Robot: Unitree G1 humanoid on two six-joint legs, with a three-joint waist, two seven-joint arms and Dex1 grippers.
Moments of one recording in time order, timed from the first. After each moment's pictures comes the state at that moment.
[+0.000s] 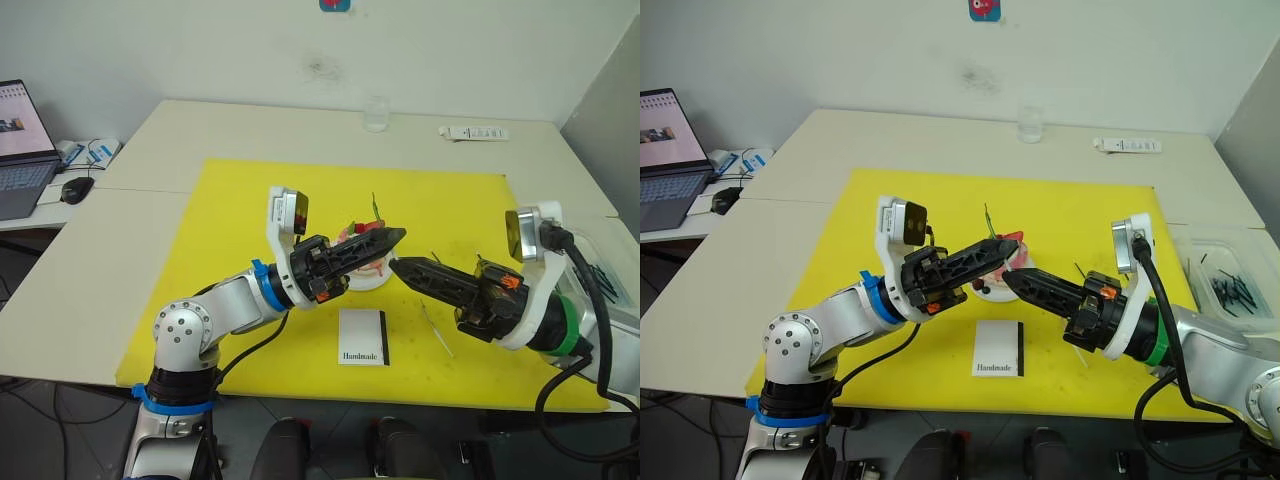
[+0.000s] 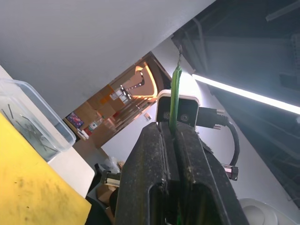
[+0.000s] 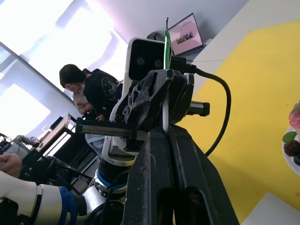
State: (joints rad) left arm -0.44 0.31 0.02 -0.30 -1.80 0.97 -0.21; right arm -0.19 -0.87 -0.13 -0.74 1.94 0.72 -0.03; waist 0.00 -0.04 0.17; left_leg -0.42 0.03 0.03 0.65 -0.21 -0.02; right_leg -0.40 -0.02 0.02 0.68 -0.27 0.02
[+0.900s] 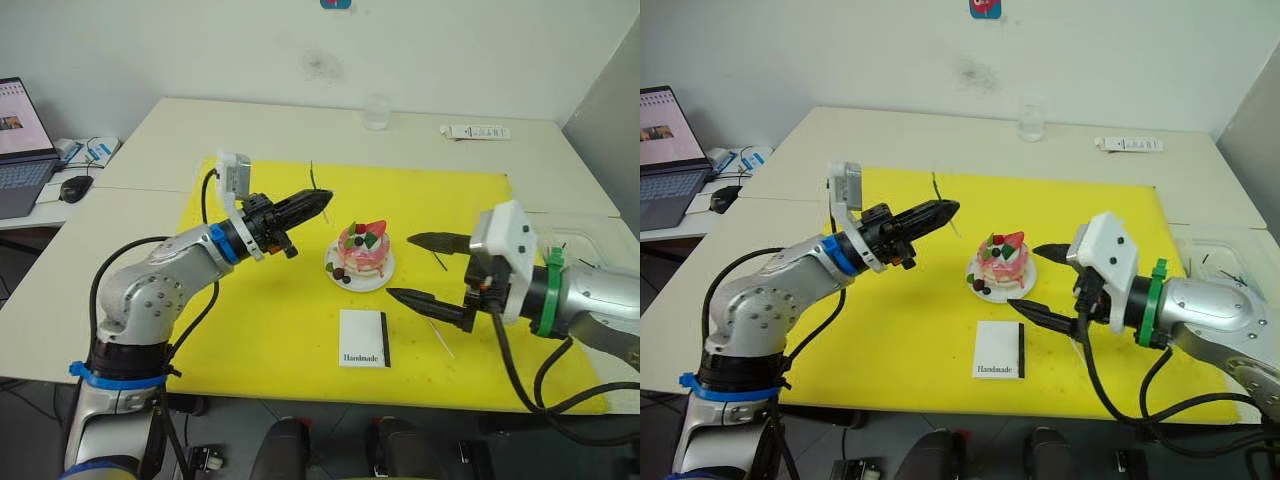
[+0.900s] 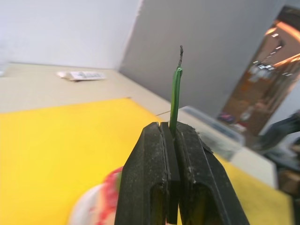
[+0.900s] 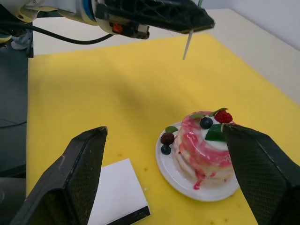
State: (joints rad) left arm -0.54 0.55 0.01 -0.12 -0.89 0.60 -0.60; right arm -0.37 -1.02 0.03 -0.78 0.95 0.73 0.43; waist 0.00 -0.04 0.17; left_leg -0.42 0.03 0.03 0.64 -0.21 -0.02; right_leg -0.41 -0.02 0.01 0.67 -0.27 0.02
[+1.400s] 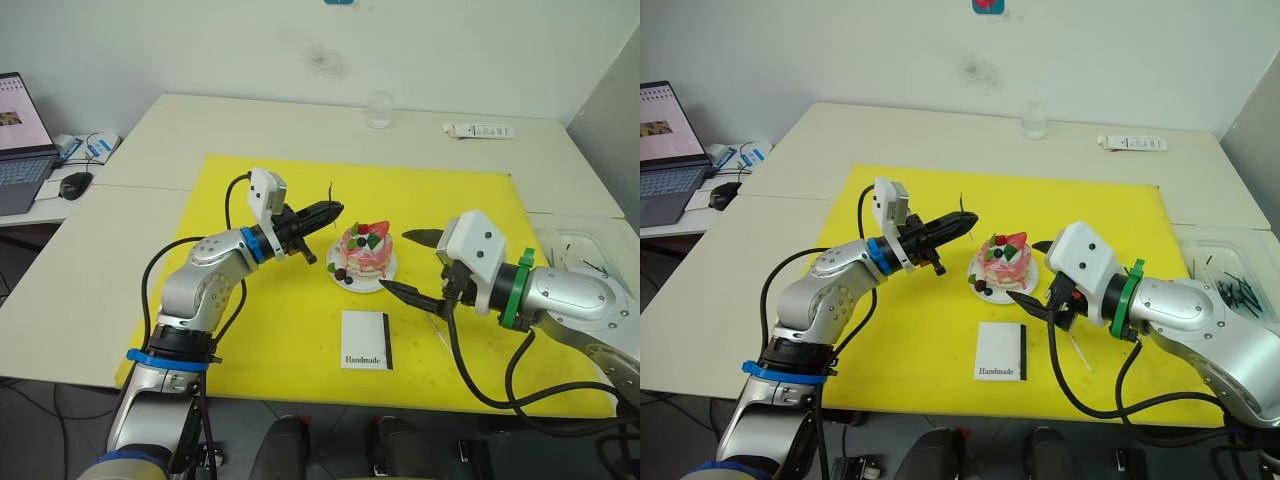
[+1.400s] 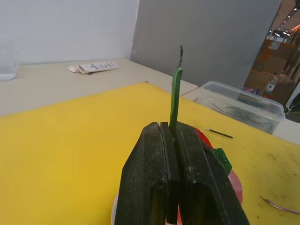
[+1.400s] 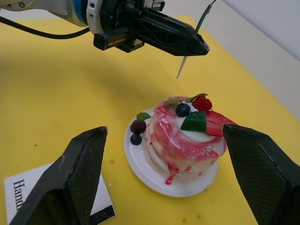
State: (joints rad) left arm -0.60 0.39 -0.06 0.10 -0.58 0.40 -0.80; right arm -0.39 -0.89 0.10 -0.78 0.69 0.83 0.39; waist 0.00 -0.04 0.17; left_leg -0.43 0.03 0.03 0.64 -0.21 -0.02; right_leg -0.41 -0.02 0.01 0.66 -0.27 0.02
